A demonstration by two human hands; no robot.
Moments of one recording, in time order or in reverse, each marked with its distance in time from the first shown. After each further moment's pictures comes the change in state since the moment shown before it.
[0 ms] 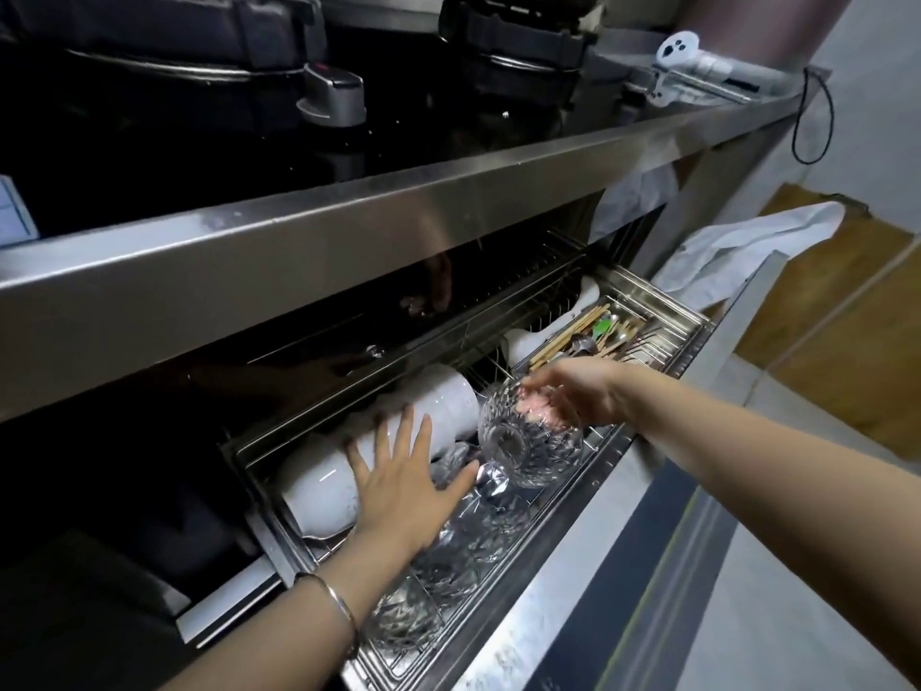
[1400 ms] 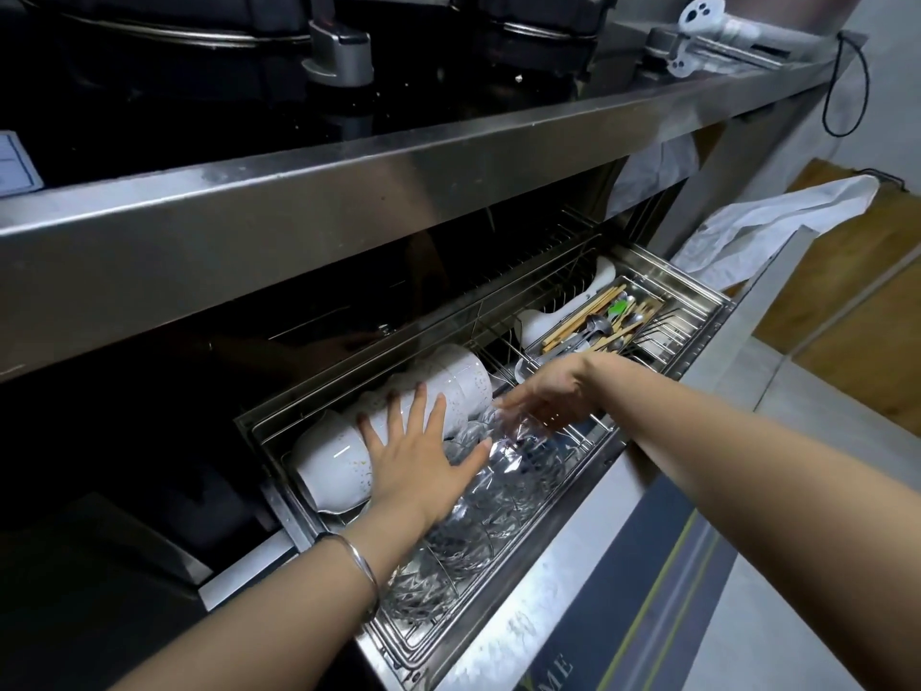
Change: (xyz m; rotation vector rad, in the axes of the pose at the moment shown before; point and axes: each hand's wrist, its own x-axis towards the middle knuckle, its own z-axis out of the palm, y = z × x) left_hand 0.001 0.002 0.000 0.041 -0.007 0.003; right_hand 0.028 -0.001 0.032 -0.298 -0.178 0.111
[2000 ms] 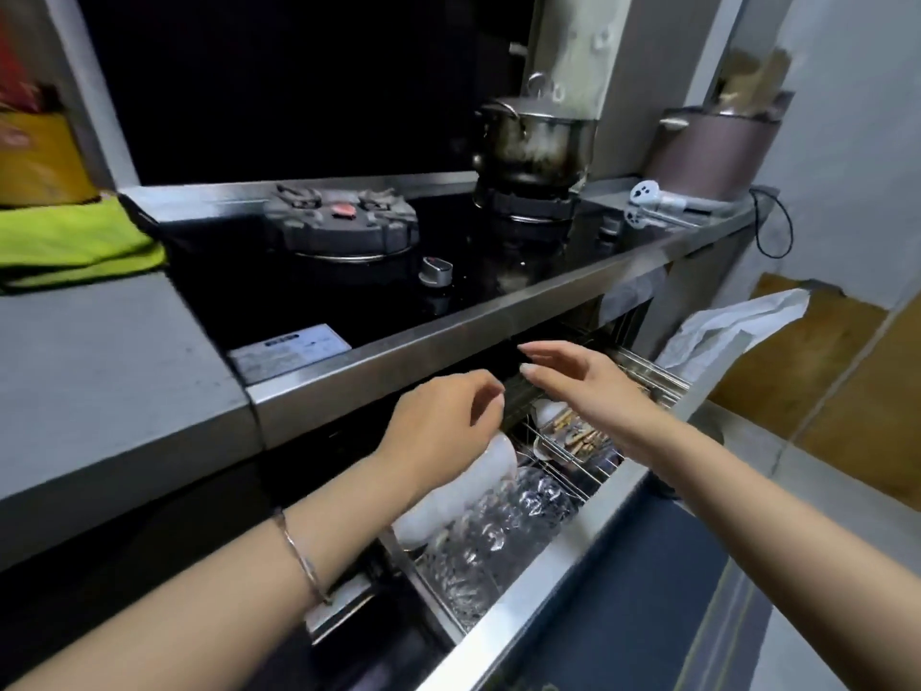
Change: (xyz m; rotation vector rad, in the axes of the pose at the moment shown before) left_hand -0.124 0.024 -0.215 -0.189 0.389 0.442; right_hand -0.223 -0.029 0.094 0.201 0.674 -0.932
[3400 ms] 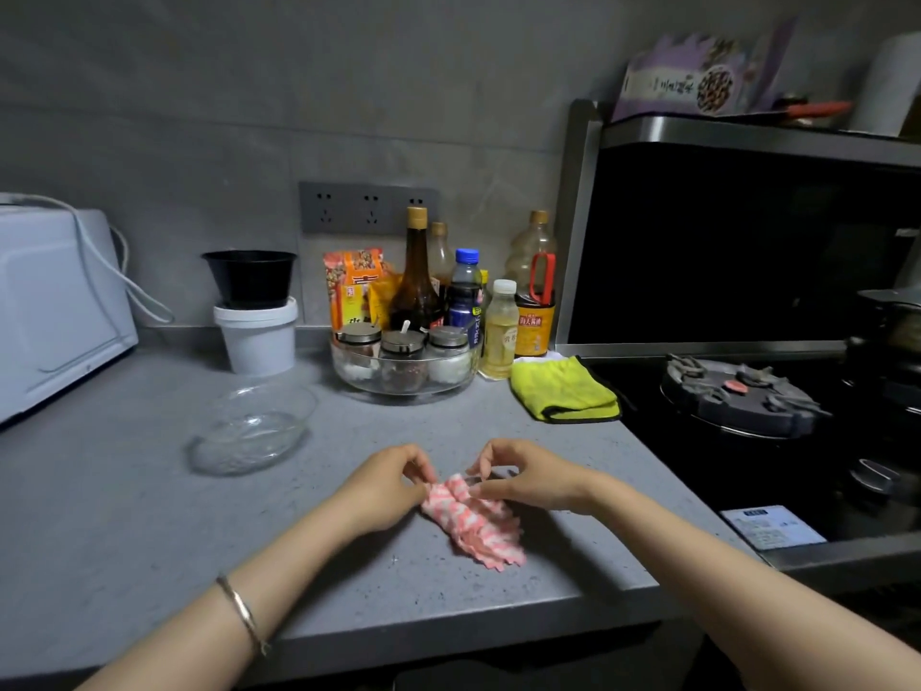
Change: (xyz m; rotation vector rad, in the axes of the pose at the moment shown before) left_hand -0.255 -0.221 -0.360 -0.032 0.184 -0.648; right_hand -0.006 -0.270 0.387 -0.236 -0.759 -0.362
